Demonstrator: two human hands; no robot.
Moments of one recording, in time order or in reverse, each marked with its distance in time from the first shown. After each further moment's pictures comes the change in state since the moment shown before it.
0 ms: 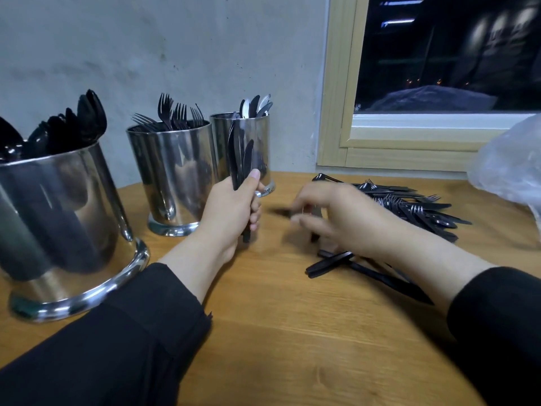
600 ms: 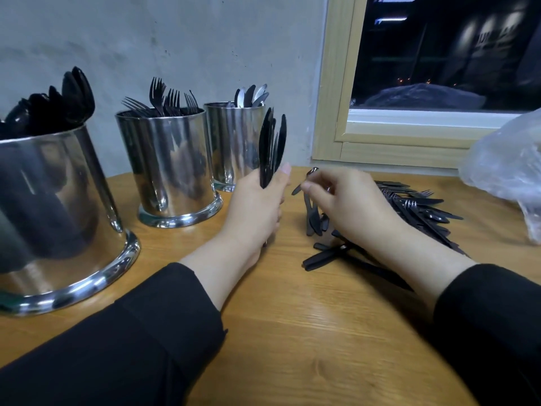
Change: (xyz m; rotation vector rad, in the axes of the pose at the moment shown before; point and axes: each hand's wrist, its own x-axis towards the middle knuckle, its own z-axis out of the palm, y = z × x) left_hand -0.020 0.001 0.037 0.031 -0.017 0.039; right_hand 0.001 0.005 0.007 -0.034 0.253 0.385
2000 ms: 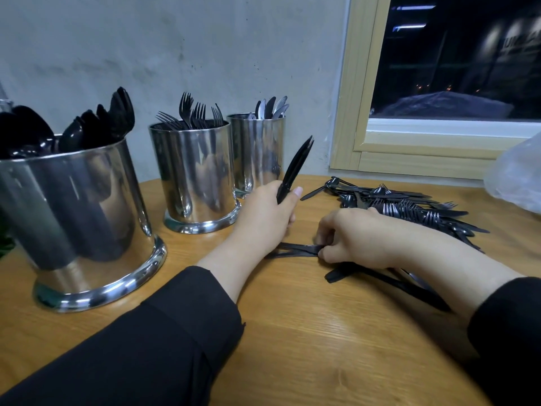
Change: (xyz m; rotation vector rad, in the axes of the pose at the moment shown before) left_hand 0.013 -0.003 -0.025 0.528 -0.051 0.147; right_hand -0.005 -0.016 -0.004 -0.376 -0.558 -0.058
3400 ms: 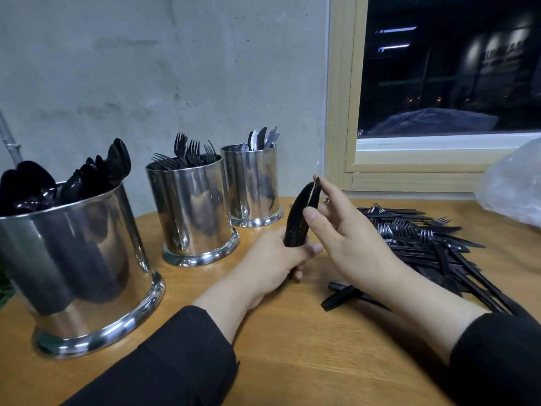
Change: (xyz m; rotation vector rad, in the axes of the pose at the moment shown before) left_hand -0.010 -0.002 0.008 -0.327 -0.343 -0.061; right_hand -0.008 -0.014 0.005 0.882 0.544 -0.141
